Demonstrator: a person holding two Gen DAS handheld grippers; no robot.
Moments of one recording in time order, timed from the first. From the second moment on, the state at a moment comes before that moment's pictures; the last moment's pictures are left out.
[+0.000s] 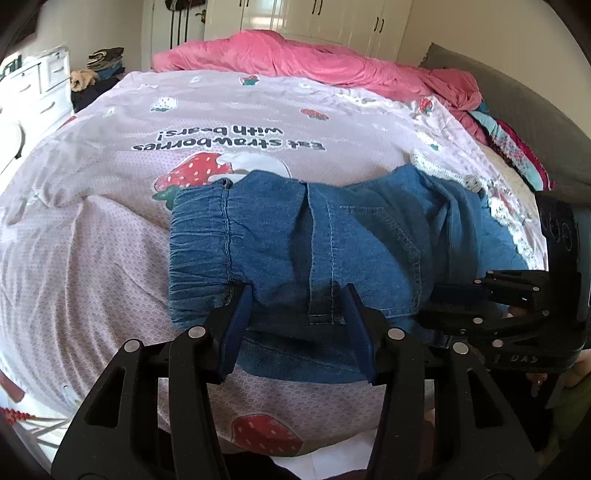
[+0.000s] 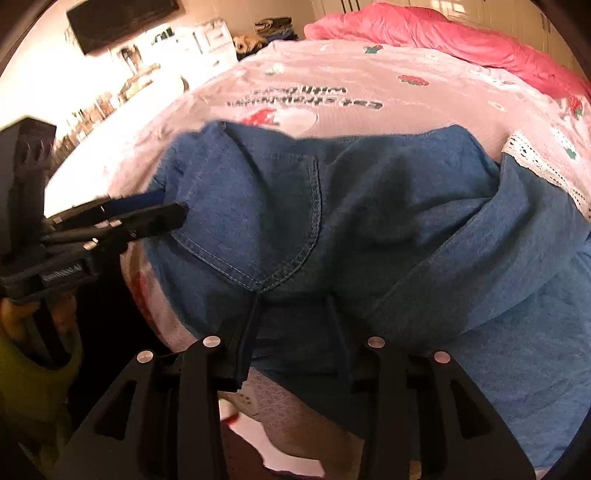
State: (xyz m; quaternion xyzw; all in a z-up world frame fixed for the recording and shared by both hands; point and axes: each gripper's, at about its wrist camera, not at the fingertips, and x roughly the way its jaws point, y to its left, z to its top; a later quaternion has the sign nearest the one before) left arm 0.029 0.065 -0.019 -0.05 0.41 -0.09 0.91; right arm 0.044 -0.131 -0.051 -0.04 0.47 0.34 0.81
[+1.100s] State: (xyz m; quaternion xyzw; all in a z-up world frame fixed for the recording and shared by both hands) left arm 0.059 -0.046 0.004 -0.03 0.41 -0.24 0.88; right arm 0.085 -0.289 0.021 0.03 0.37 0.15 0.91
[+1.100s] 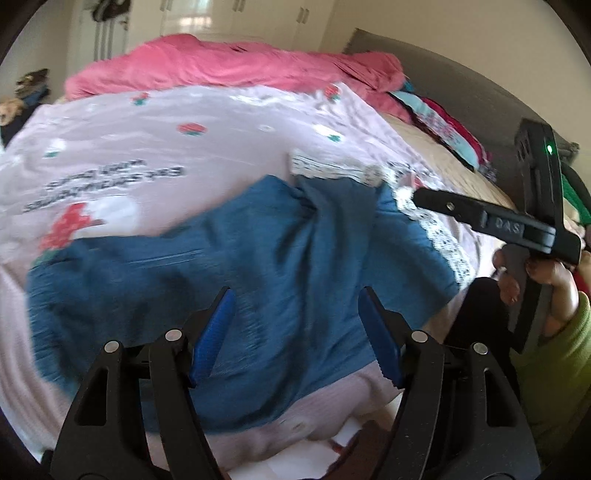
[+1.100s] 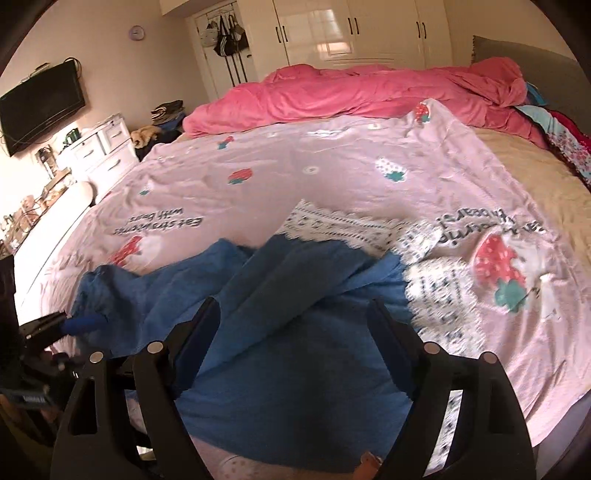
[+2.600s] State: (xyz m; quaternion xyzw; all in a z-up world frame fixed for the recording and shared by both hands) left arm 0.095 -0.090 -0.049 -0.06 0.43 -0.30 0.85; right arm 0.230 -0.297 -0.007 0.09 0.42 0.09 0.90
